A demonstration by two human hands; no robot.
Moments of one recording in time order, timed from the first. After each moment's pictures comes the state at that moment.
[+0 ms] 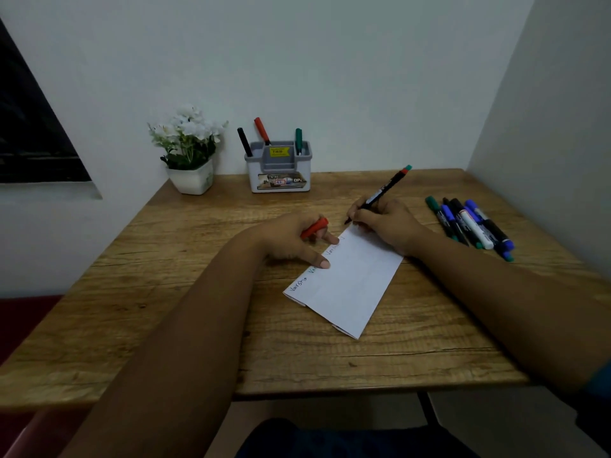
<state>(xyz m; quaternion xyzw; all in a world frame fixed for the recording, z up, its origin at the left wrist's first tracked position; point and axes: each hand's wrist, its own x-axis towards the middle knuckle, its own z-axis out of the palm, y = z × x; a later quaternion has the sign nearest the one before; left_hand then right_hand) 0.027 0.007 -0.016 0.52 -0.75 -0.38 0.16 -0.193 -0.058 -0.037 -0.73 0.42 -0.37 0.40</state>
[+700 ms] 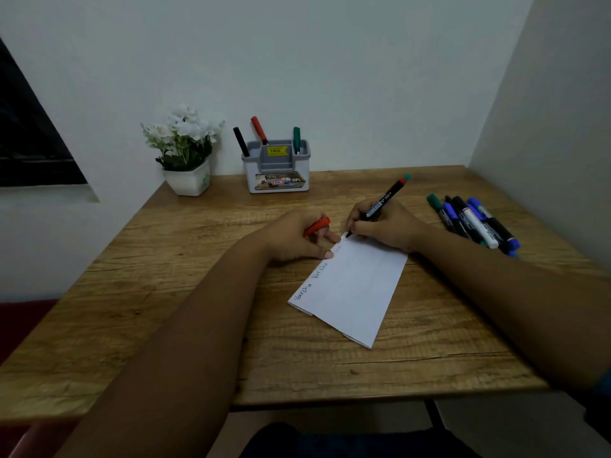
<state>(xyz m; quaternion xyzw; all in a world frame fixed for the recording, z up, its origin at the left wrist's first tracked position) 0.022 -0.002 -0.025 0.50 -0.76 -0.34 0.23 -0.199 -0.062 -0.033 -0.82 0.39 -0.27 0.32</state>
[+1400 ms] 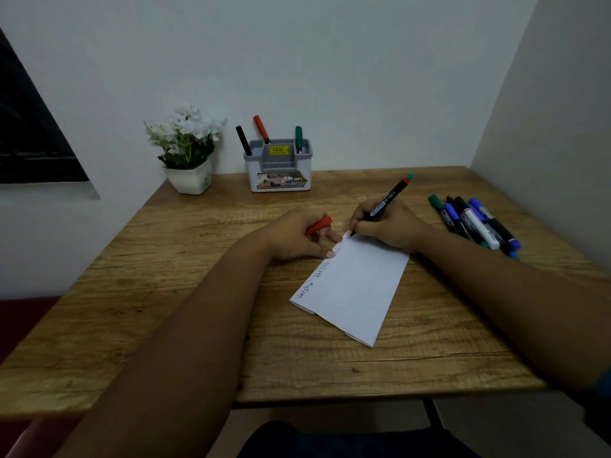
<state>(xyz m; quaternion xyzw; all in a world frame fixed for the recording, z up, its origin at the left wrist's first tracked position) 0.021 0.000 -0.024 0.51 -0.75 -0.35 0.22 -0.198 -0.064 -0.034 -0.82 0.40 -0.28 0.30</state>
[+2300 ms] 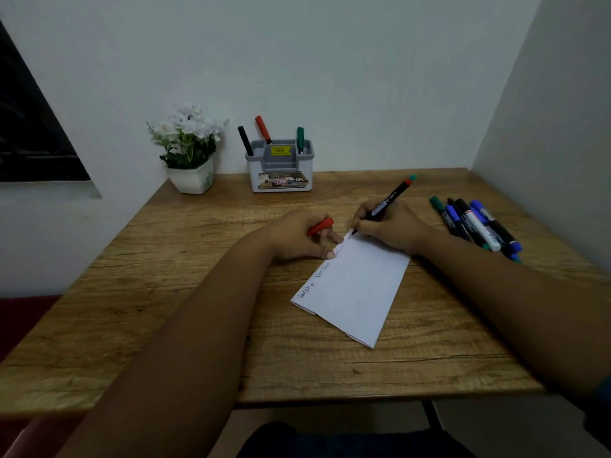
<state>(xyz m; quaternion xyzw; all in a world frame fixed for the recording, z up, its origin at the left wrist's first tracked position) 0.020 0.000 -0.020 0.52 -0.76 -0.33 0.21 -0.199 -0.067 -0.037 -0.81 0.41 -0.29 0.29</state>
